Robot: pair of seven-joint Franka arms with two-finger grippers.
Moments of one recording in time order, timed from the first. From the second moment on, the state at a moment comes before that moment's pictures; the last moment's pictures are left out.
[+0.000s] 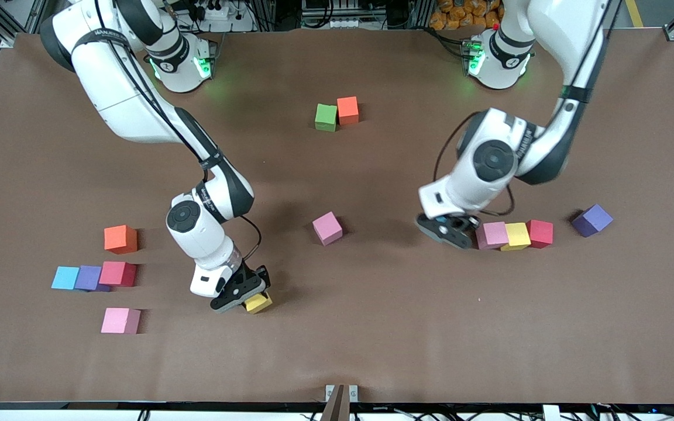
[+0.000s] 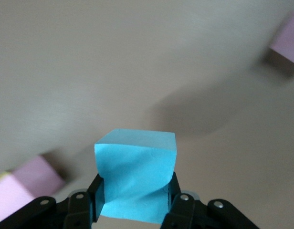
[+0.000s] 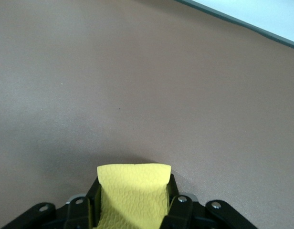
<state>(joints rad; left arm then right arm) -0.34 0.37 -0.19 -1.90 0.06 2.23 0.01 0.21 0.87 0.18 -1.50 -0.16 2.79 -0.07</state>
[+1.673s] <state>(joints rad) -0.36 0.22 -0.67 -2.39 0.33 2.54 -0.22 0.17 0.72 0.19 -1.45 -0.04 2.27 -0.06</state>
